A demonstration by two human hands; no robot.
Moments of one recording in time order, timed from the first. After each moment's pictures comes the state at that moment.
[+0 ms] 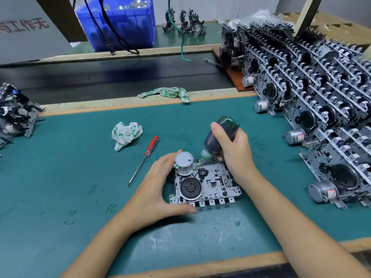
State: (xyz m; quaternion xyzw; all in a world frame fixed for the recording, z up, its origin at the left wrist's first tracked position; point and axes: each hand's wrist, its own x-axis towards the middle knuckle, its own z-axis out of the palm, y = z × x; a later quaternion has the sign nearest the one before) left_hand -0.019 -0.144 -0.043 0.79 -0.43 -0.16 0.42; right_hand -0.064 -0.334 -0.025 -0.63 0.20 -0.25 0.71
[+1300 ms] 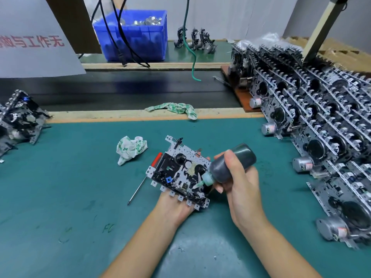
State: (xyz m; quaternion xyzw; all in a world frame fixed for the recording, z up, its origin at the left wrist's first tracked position) left_hand -0.015 -0.203 -0.057 0.18 0.02 -0.46 0.87; right_hand -0.074 -0.310 -0.013 -0.52 0.19 -0.28 0.79
